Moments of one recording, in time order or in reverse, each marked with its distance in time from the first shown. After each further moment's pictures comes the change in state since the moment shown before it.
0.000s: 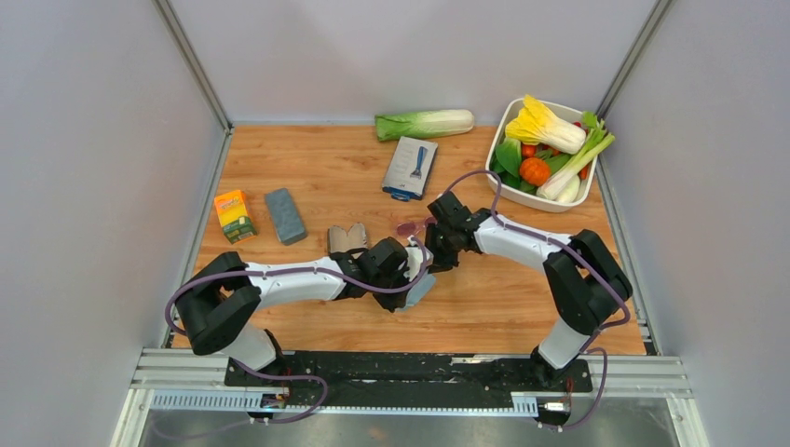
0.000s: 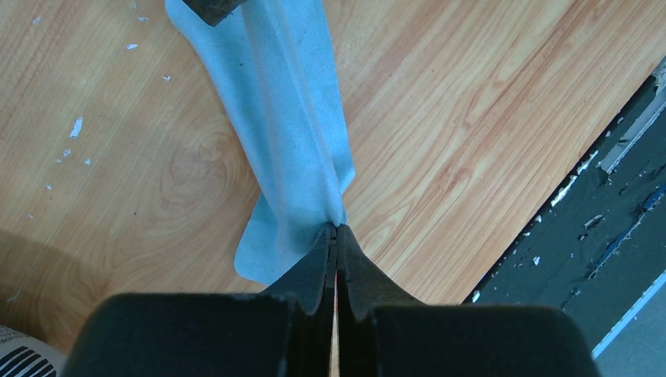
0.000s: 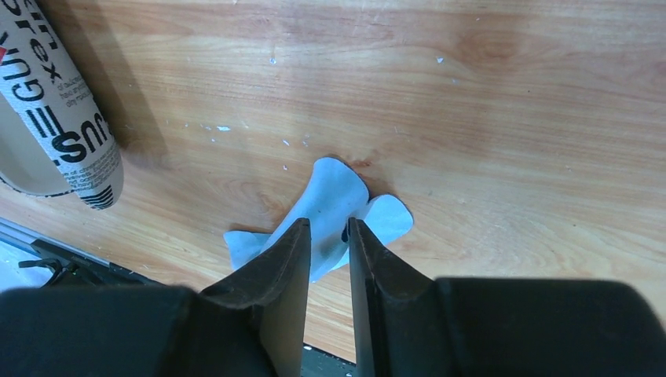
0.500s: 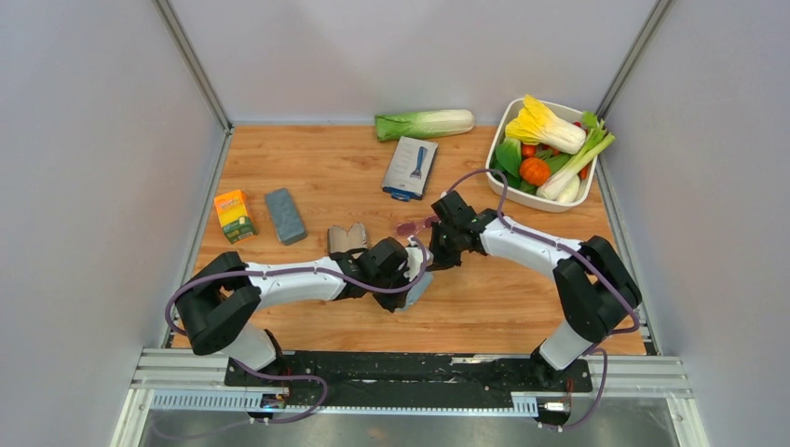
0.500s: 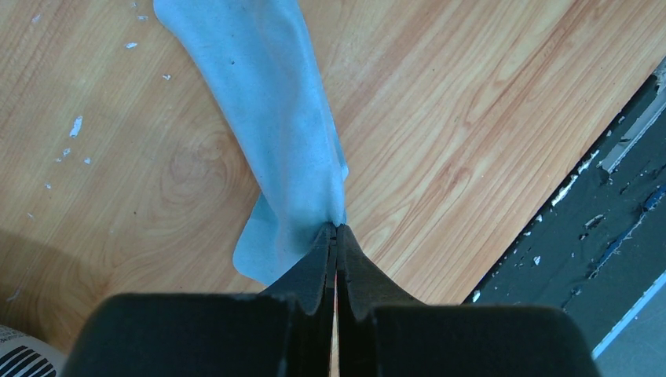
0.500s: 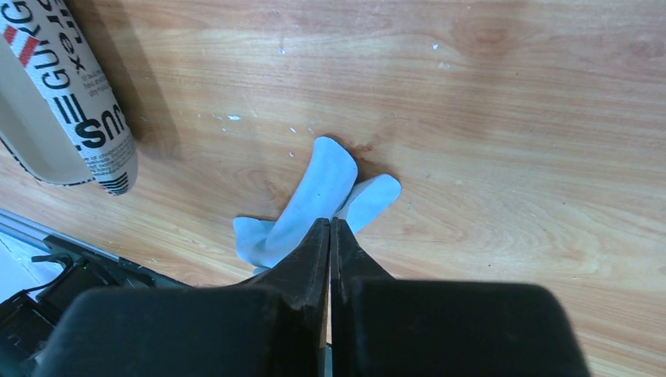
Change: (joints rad) left arm -0.001 0.000 0.000 -0.002 -0.001 0.000; right arm 0.000 -0.062 -0.010 -0.013 0.010 0.007
